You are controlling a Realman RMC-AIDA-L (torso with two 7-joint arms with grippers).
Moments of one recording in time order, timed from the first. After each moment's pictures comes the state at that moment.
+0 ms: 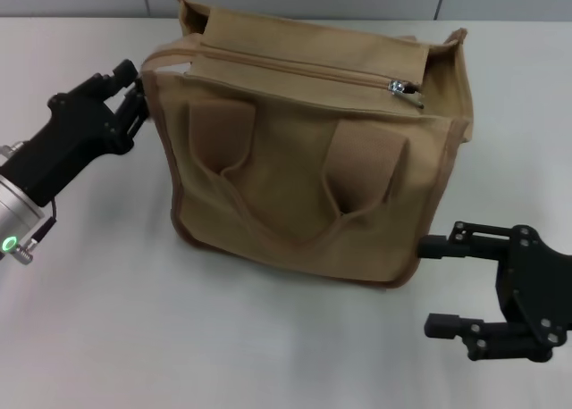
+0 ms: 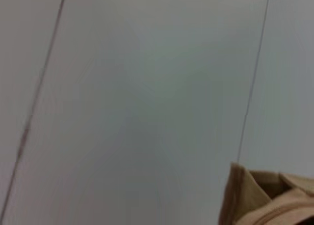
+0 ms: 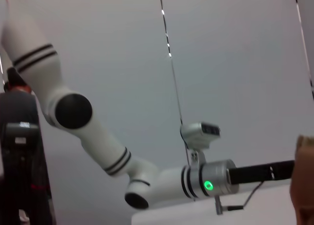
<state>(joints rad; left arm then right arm) -0.39 -2.06 0.96 0.20 1.03 1.42 -0.79 0.44 2.06 -0.59 -0.49 -2.03 -2.03 0.98</state>
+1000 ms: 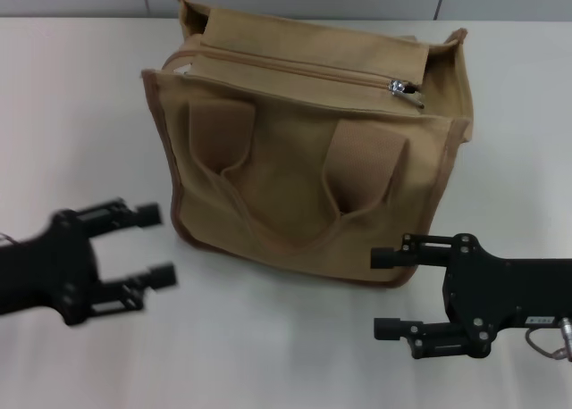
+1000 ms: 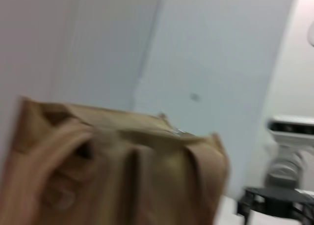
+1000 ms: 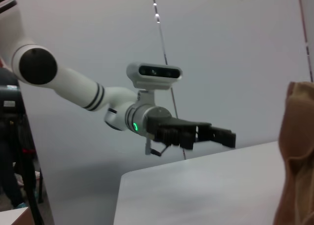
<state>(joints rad) -0.26 -1.92 0.94 0.49 1.59 1.84 -1.11 0.50 2.08 -0.62 -0.41 -2.11 -1.86 0.94</state>
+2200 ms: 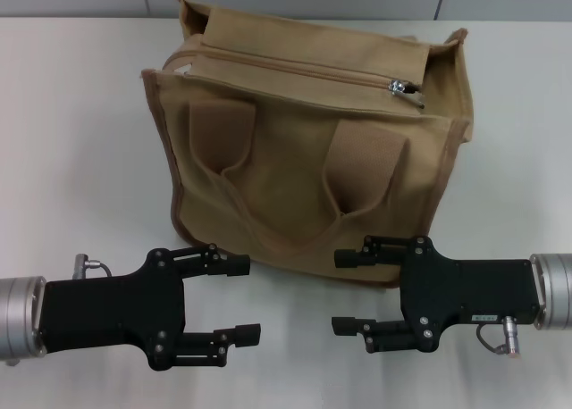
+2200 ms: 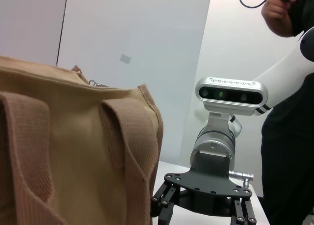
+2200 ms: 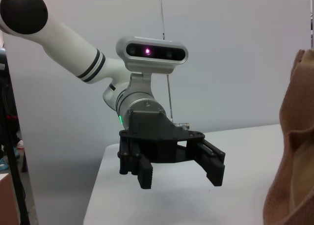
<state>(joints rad) -0.36 -2.03 0.94 0.43 1.78 1.80 -0.96 0.57 2.08 -0.65 -0.26 -2.11 -1.68 0.79</state>
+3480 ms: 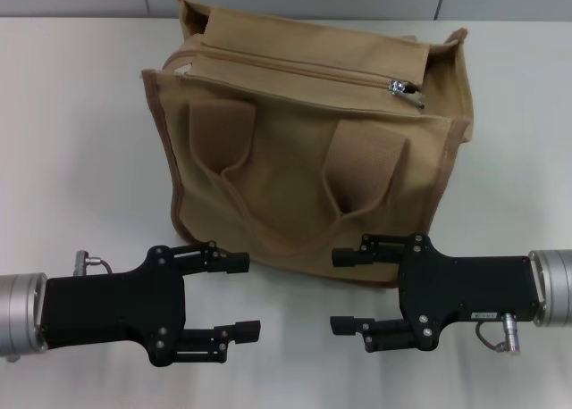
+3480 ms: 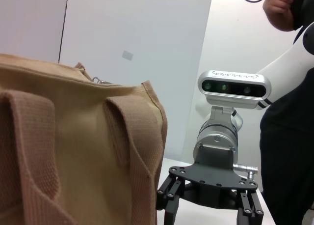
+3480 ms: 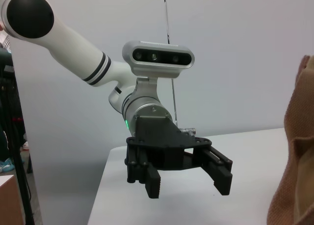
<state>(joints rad) -0.36 -2.02 0.94 0.43 1.78 1.79 -0.96 0.58 2.08 -0.65 -0.26 -2.11 -1.69 0.79</state>
